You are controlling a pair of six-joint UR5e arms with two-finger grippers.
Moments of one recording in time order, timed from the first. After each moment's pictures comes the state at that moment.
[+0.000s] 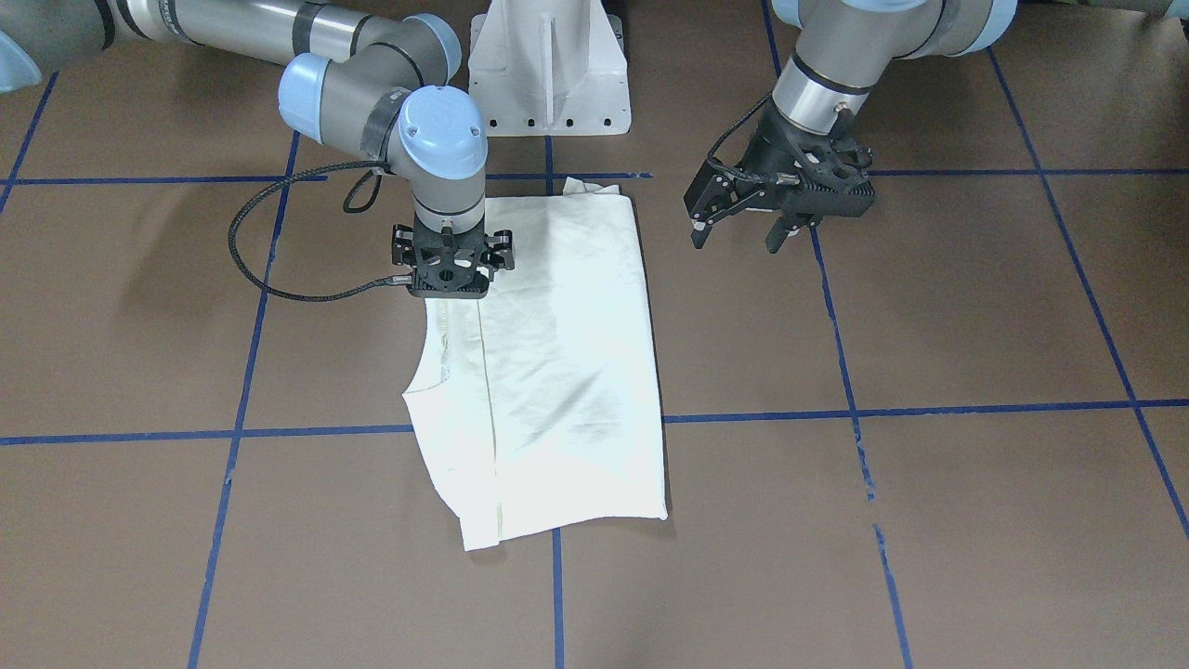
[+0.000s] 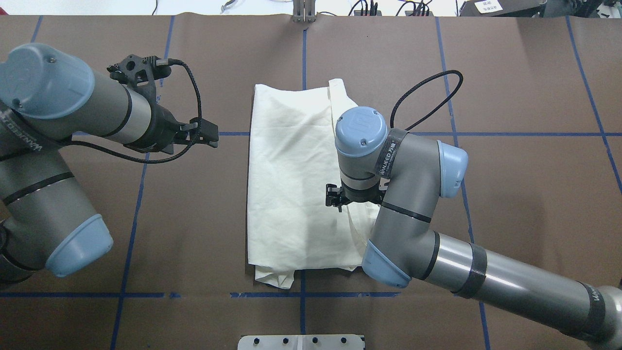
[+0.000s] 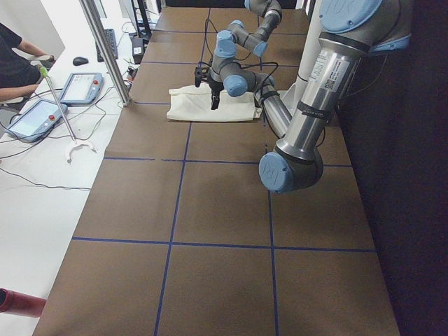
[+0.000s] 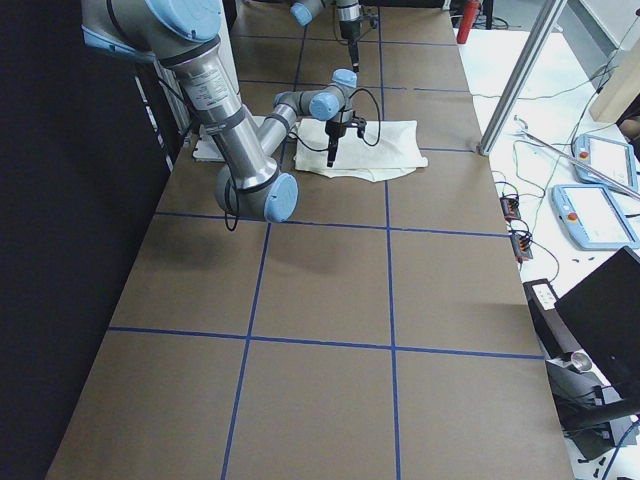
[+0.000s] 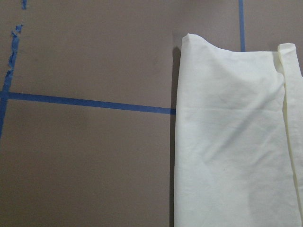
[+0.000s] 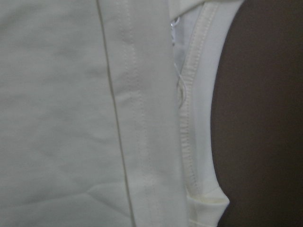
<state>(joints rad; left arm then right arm) -0.72 -1.99 -2.00 -1.70 -1.95 -1.23 0.50 -0.90 1.64 -1.81 1.98 1.16</state>
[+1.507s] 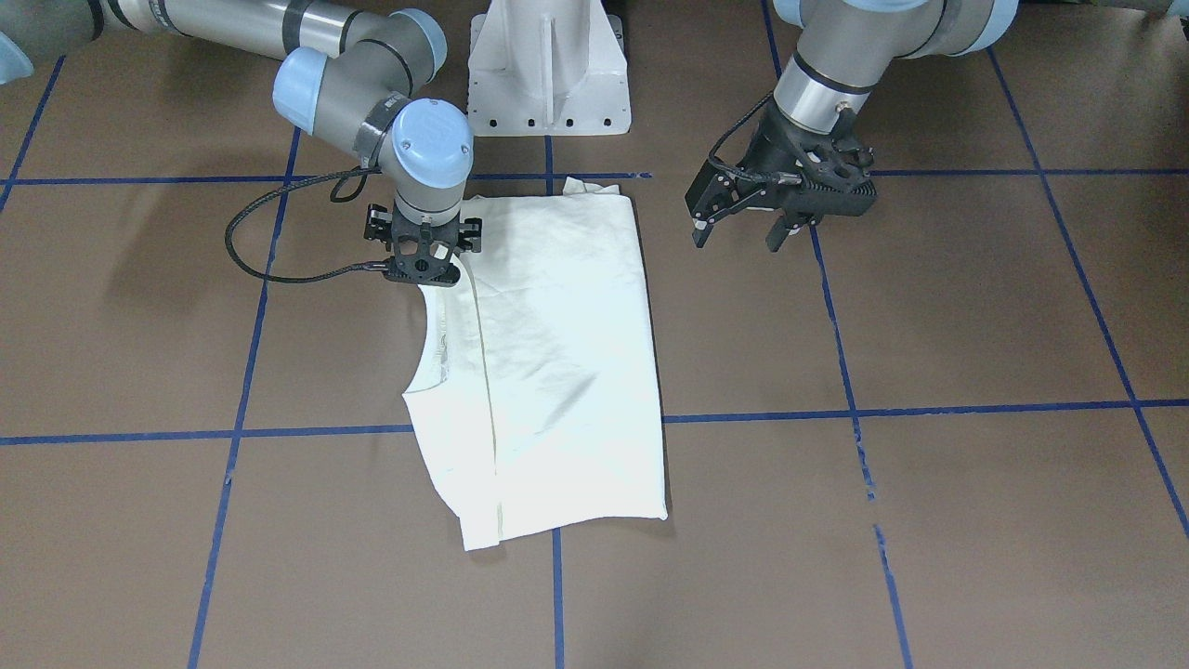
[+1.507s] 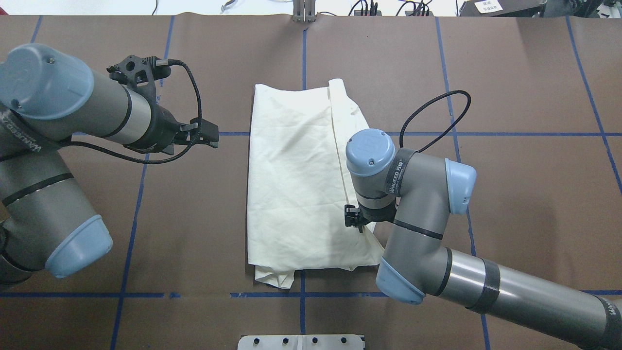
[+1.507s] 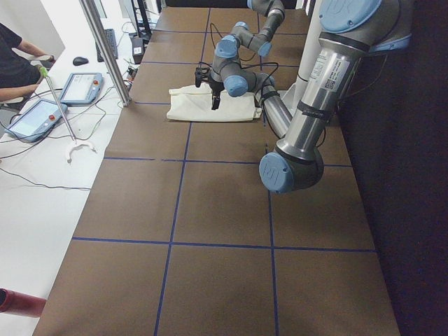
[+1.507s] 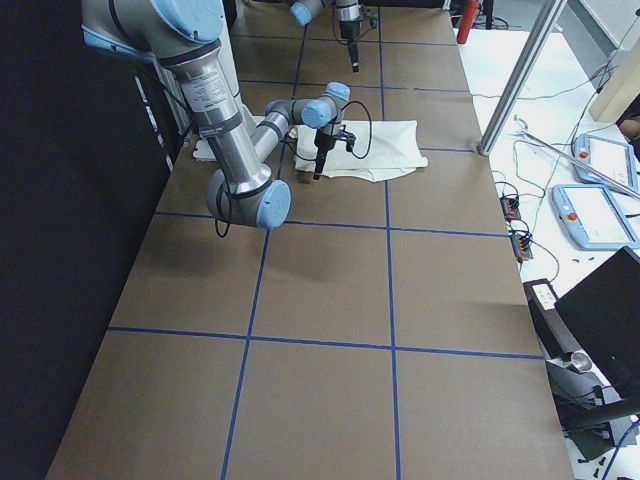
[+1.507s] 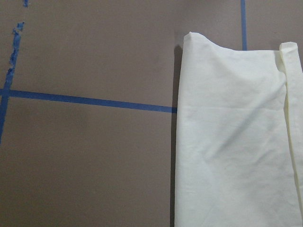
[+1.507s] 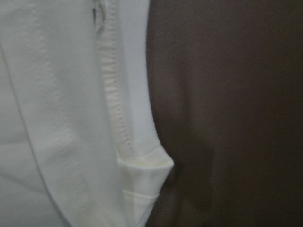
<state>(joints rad) -0.72 -1.99 -2.01 -1.70 -1.95 -1.24 0.48 -0.98 1.67 -1.87 1.99 1.15</state>
